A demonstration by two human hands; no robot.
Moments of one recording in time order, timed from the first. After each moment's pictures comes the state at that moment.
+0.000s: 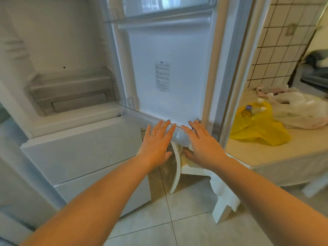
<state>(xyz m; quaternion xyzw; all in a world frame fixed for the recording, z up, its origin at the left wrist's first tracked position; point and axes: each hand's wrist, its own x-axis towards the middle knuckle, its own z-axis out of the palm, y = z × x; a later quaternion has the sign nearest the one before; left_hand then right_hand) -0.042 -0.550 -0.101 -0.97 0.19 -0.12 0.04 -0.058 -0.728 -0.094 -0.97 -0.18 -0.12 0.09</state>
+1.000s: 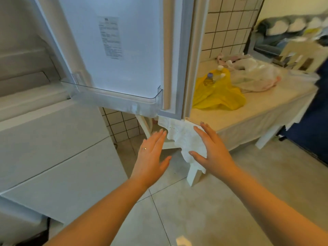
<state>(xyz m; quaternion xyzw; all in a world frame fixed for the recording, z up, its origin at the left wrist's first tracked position) -0.098 -0.622 -0.203 -0.92 0.26 -0.11 -0.28 -0.140 -0.828 -0.172 -0.96 -0.03 -0.12 0.25</state>
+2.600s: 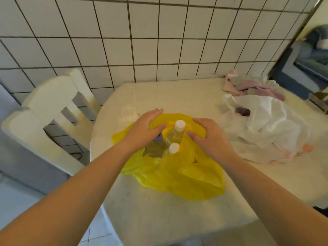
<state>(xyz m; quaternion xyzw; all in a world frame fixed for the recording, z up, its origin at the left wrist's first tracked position) 0.352 -1.019 -0.163 -0.89 0.14 -0.03 -0.44 0.327 -1.234 -0.150 -0.94 -0.06 -0.06 0.32</state>
